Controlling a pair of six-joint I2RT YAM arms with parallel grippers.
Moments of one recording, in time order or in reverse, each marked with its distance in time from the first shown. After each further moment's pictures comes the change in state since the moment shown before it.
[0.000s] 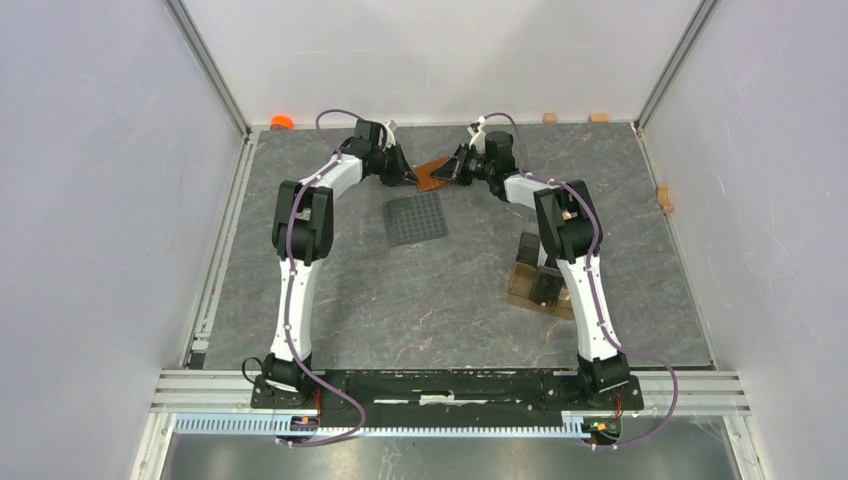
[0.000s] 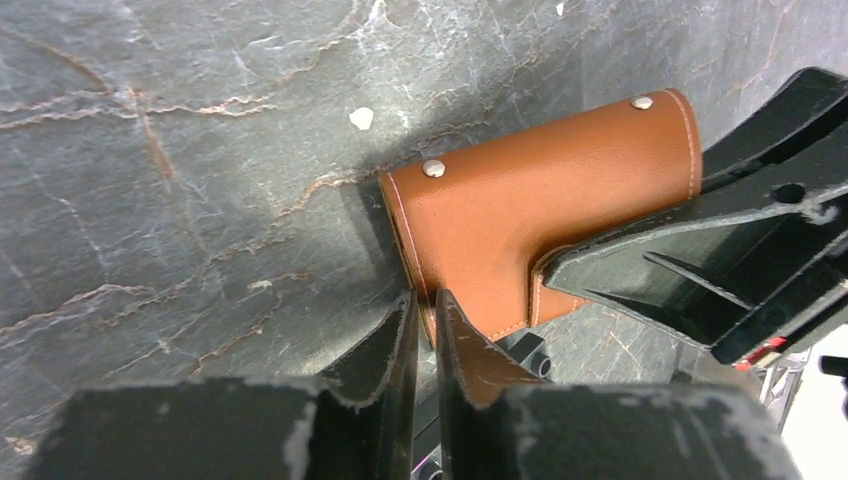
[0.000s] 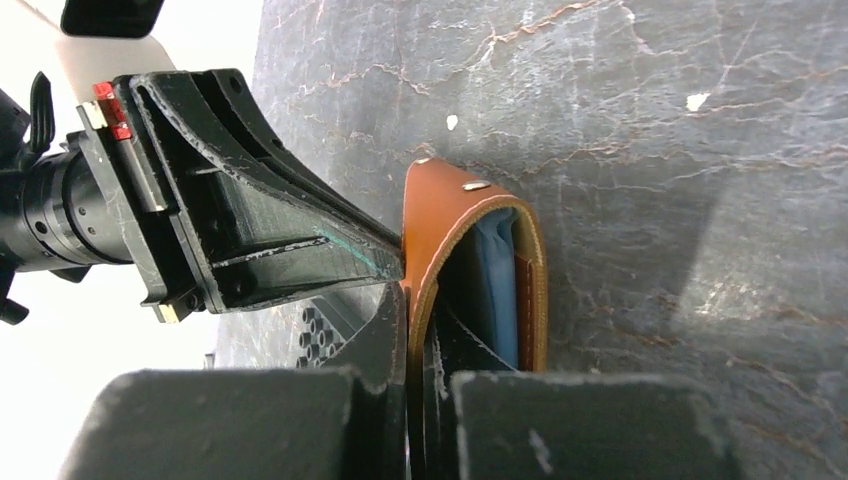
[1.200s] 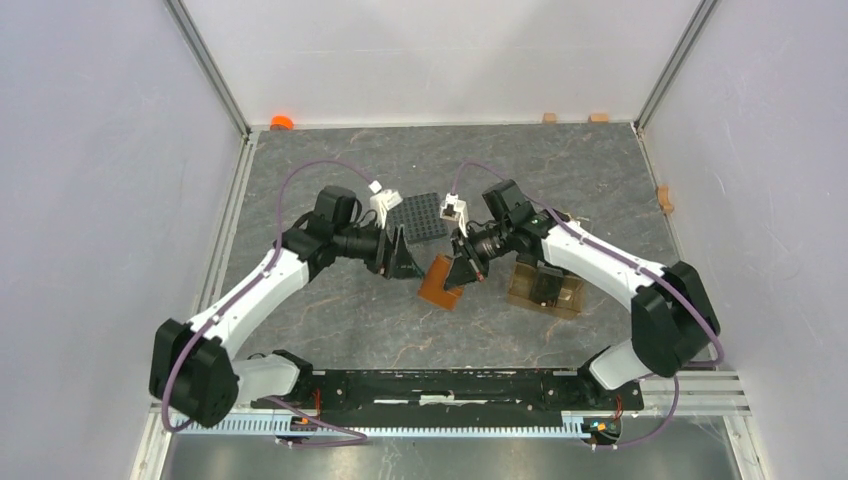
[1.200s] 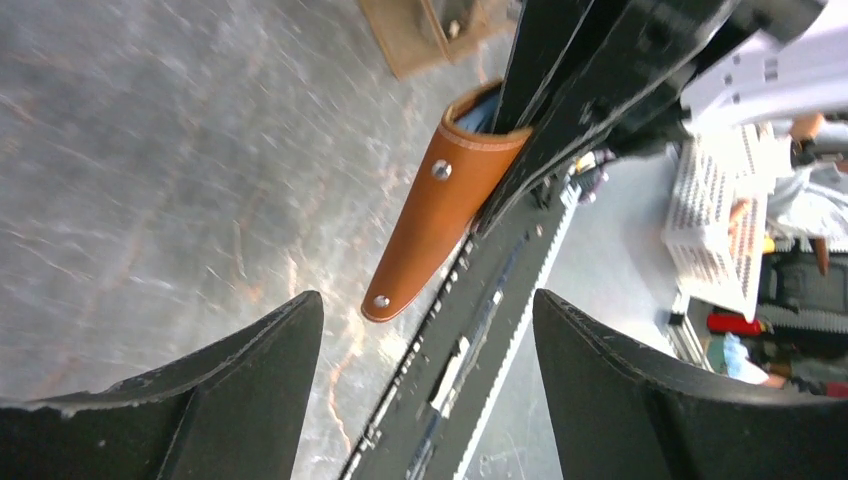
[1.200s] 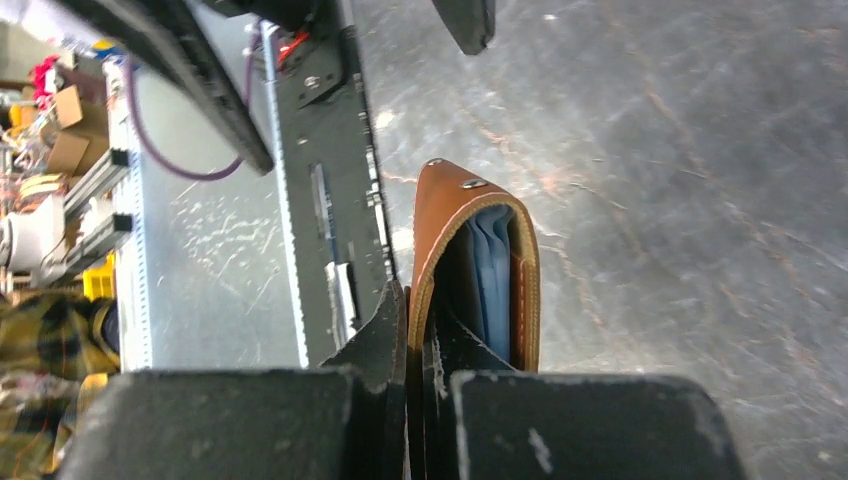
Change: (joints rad) left arm -0.195 -1.179 -1.014 -0.082 0.297 0.222; right arm 0.271 -1.019 -0.751 -0.805 -0.234 -0.855
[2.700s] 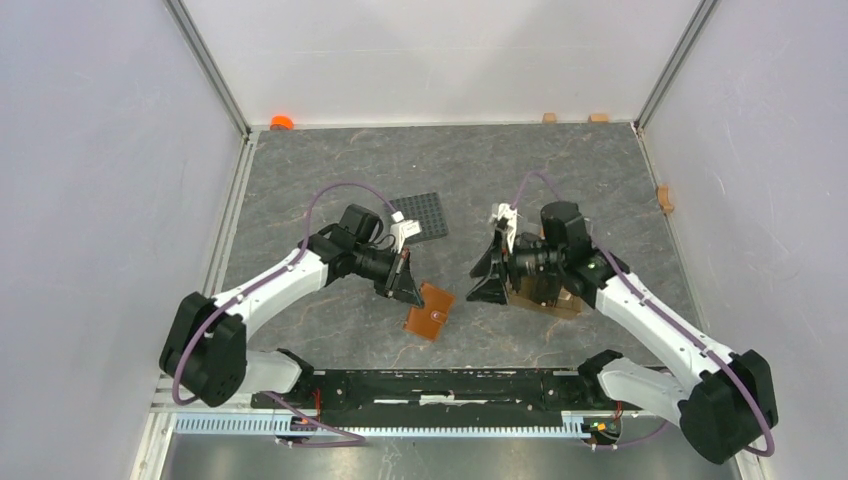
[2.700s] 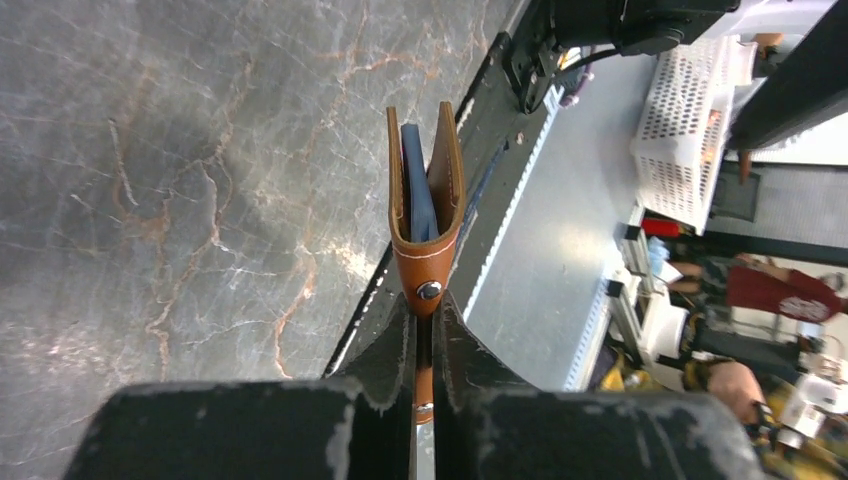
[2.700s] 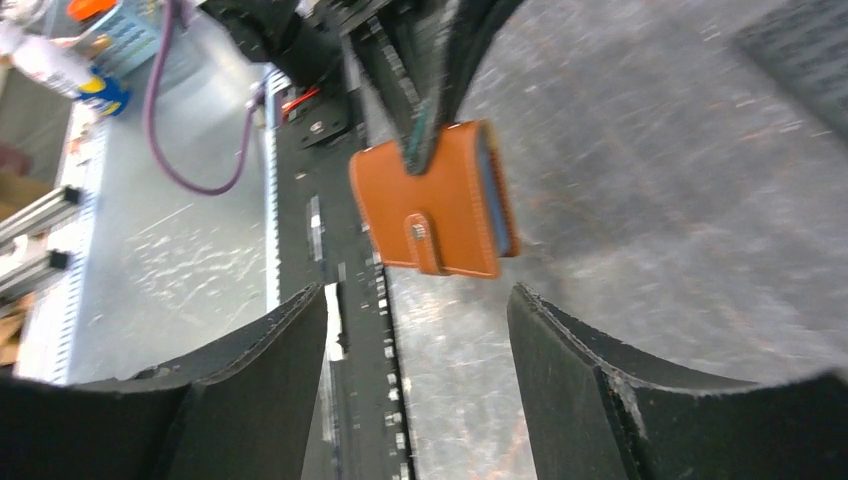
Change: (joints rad) left arm -0.104 0.034 -0.121 -0.050 0.082 0.016; right arm -0.108 -0.476 -0.319 0.225 -0.045 0.045
